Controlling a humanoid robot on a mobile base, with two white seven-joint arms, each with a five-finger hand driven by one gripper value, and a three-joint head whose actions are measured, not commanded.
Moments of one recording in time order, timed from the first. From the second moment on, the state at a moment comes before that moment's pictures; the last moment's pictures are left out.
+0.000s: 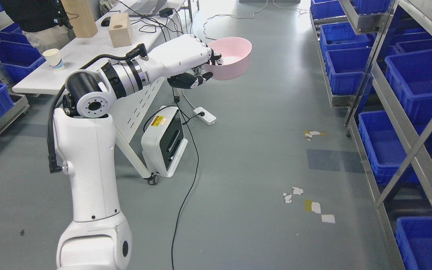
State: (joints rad) left arm -0.76 0.00 0.16 -1.48 -0.79 -0.79 -1.04; right arm 0.00 0.00 0.05 0.00 0.05 -0.08 -0.03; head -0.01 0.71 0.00
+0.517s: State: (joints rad) left arm -0.76 0.00 0.17 -1.48 -0.79 -0.79 -1.03; right arm 0.00 0.00 0.05 0.00 0.05 -0.08 -0.03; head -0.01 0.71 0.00
